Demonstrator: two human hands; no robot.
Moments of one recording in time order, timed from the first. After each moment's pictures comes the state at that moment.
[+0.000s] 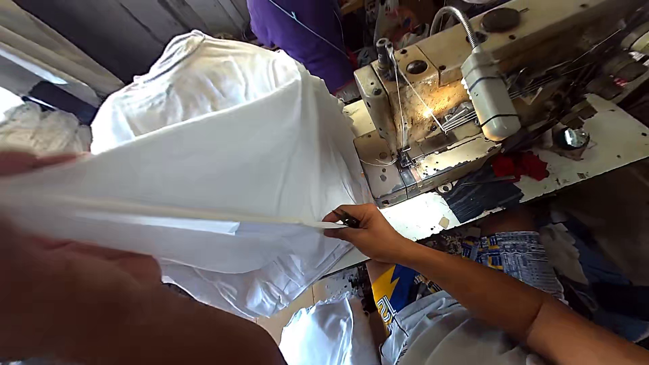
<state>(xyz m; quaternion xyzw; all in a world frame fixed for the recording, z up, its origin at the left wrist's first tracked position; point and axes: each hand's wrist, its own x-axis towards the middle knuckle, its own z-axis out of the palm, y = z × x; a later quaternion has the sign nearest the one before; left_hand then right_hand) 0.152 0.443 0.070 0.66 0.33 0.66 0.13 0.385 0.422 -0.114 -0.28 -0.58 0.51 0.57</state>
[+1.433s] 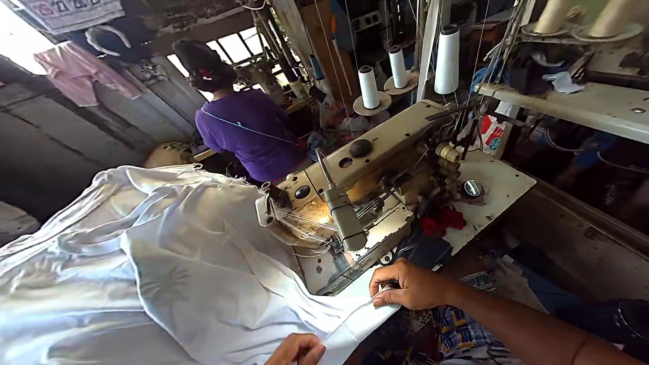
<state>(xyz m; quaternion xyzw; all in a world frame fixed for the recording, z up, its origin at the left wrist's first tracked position) 0.270 0.393 -0.084 0.84 0.41 0.21 0.31 0.598 0.379 -0.135 -0.34 -0.73 0.41 0.43</state>
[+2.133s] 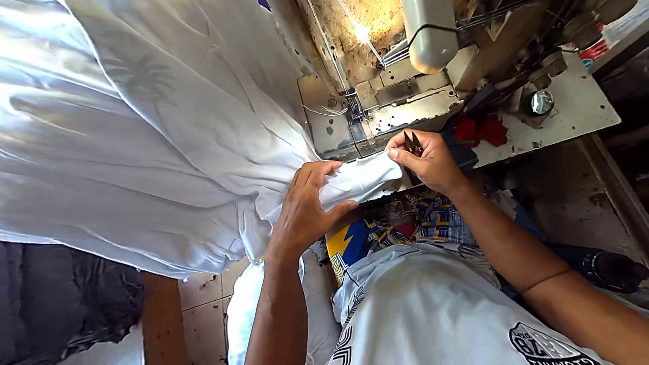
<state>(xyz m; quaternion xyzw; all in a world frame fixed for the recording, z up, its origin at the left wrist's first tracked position) 0.294 0.401 -0.132 0.86 0.41 0.23 0.19 0.586 0.390 -0.142 -0.40 -0.60 0.43 0.55</state>
